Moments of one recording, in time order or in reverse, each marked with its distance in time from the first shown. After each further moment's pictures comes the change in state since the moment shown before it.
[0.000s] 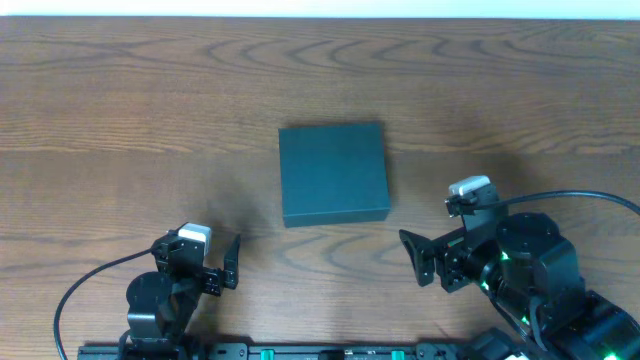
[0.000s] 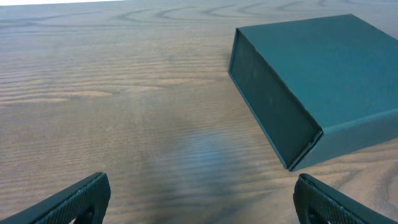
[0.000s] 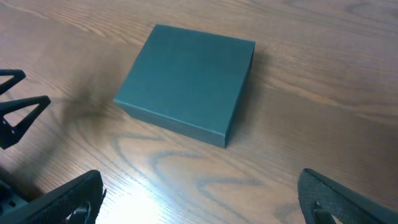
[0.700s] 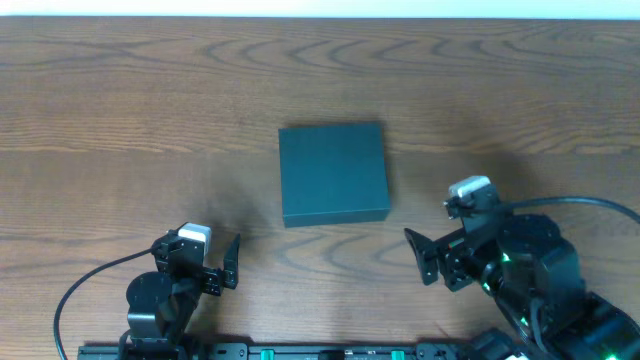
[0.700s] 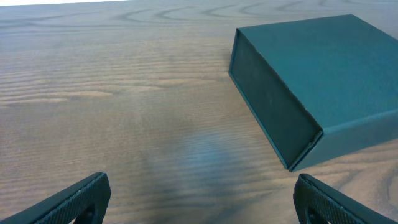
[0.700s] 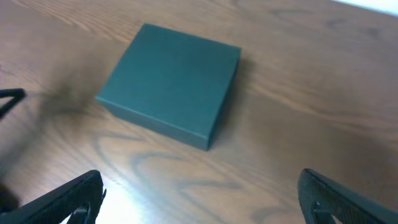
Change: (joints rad) left arm 0.000 0.000 0.000 0.000 0.000 0.000; right arm -0.014 -0.028 -0.027 0.027 0.061 -0.114
